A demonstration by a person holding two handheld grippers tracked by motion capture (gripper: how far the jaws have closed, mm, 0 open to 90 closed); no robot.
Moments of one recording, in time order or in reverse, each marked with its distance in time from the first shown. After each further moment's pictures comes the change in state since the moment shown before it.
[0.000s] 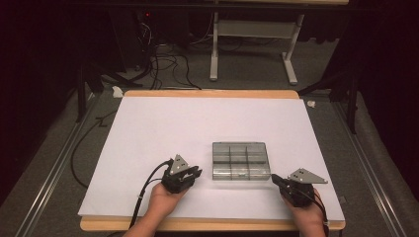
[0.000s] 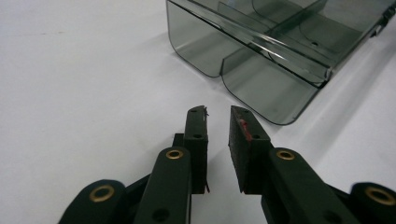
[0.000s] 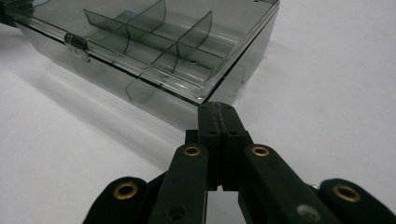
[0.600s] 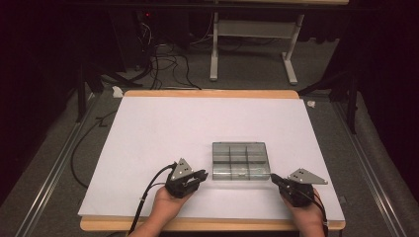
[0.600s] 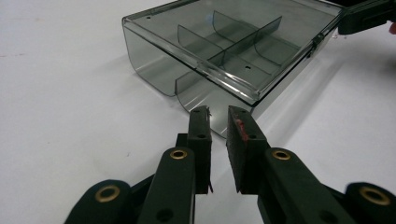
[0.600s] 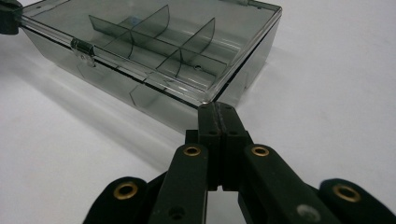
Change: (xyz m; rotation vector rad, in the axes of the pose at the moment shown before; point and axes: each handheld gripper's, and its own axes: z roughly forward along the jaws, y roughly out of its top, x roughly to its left) left arm -0.018 0.005 -0.007 -0.066 -0.079 -0.003; right arm 0.001 0.000 0.000 -0.023 0.006 -0.005
